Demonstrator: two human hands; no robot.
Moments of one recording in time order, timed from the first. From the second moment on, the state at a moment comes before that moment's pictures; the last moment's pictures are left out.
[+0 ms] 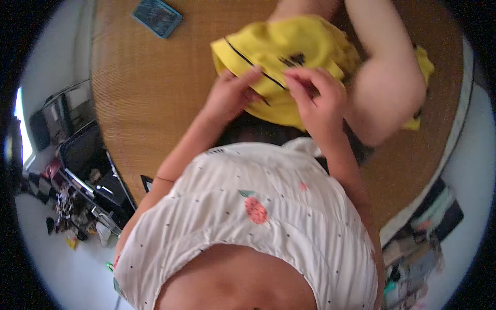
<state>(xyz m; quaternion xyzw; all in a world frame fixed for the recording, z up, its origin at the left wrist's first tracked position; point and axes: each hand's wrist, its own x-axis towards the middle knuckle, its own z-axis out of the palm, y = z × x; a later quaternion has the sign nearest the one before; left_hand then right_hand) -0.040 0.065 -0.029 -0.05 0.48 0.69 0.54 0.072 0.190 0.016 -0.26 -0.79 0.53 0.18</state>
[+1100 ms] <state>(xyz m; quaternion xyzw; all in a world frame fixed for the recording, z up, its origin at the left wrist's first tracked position) -0.042 0.061 -0.022 -0.04 0.45 0.71 0.54 0.079 0.185 0.015 -0.23 -0.84 0.46 0.14</state>
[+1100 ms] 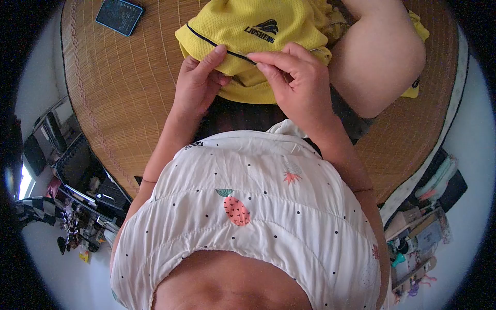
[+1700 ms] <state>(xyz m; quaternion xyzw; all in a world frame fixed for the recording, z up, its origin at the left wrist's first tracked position) -0.036 0.060 -0.014 0.07 0.61 0.67 0.43 0.075 0.182 0.008 -0.25 -0.84 0.46 0.13</state>
